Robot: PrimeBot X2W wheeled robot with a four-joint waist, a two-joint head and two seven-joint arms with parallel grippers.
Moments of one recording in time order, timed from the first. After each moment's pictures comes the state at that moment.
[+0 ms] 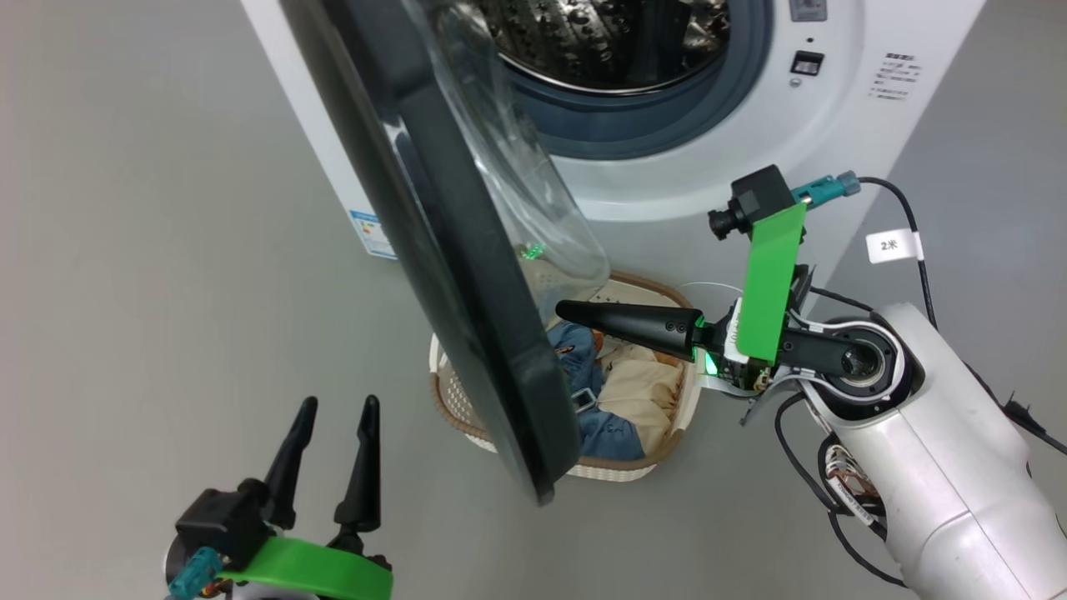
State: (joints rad) left arm -0.16 0.04 -0.18 0.29 -0.37 -0.13 -0.26; right arm -0.67 -0.13 0.38 0.35 1.58 0.12 0.88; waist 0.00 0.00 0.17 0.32
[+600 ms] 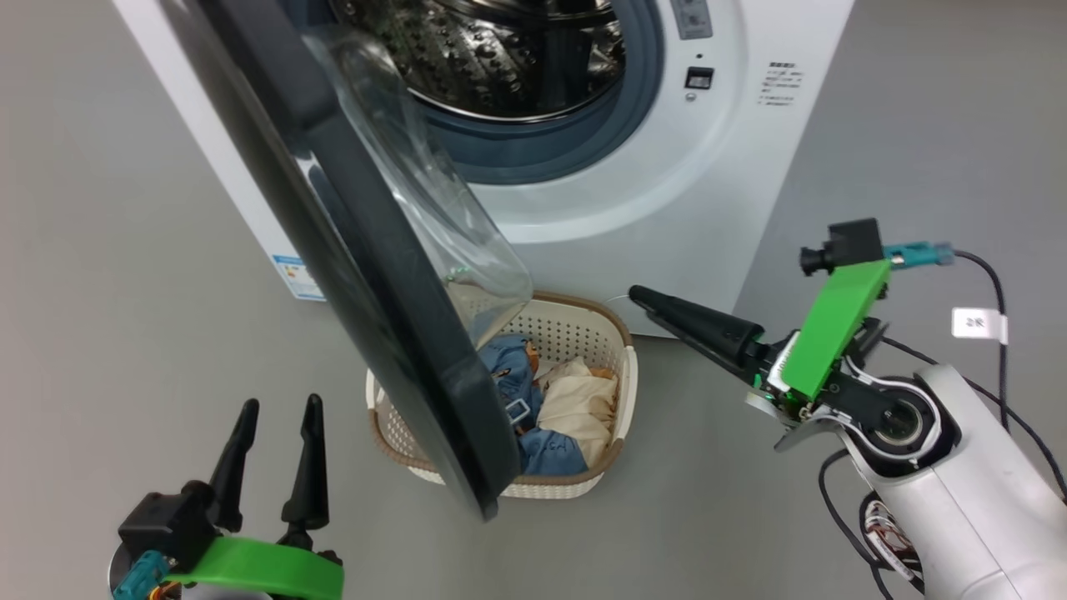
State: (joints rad) left arm -0.16 0.08 -0.11 0.30 -0.37 -0.13 -0.26; right arm -0.53 -0.18 0.33 0.31 1.49 0.12 0.64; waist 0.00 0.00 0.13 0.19
